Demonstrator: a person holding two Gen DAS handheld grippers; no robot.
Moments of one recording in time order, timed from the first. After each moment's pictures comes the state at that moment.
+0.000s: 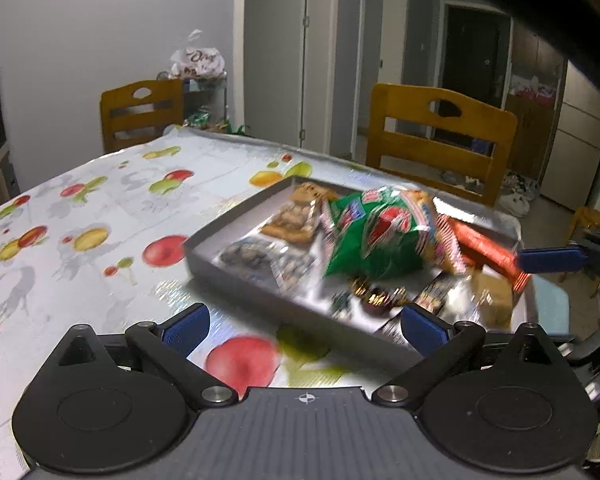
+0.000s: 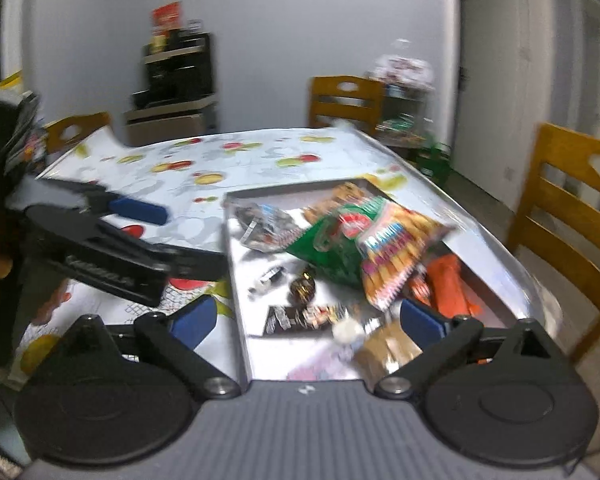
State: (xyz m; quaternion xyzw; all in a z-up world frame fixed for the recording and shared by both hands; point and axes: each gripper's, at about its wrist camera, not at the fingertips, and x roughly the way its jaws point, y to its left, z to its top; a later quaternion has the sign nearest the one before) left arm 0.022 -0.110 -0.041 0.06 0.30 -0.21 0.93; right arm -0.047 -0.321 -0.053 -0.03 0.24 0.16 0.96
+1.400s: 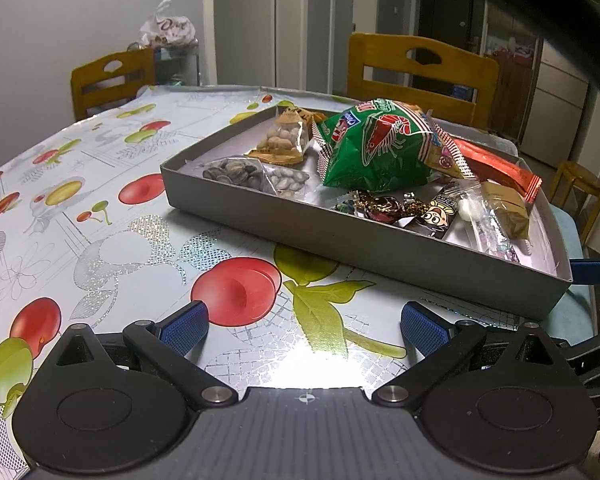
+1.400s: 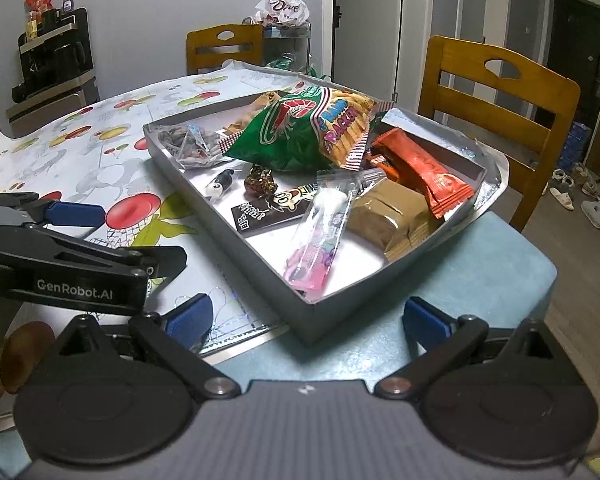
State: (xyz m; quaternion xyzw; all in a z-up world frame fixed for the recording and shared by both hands) left arm 0.025 -0.102 -0.093 0.09 0.34 -0.25 0.90; right arm -0.069 -0.272 -0.108 0.02 0.32 -0.02 0.95
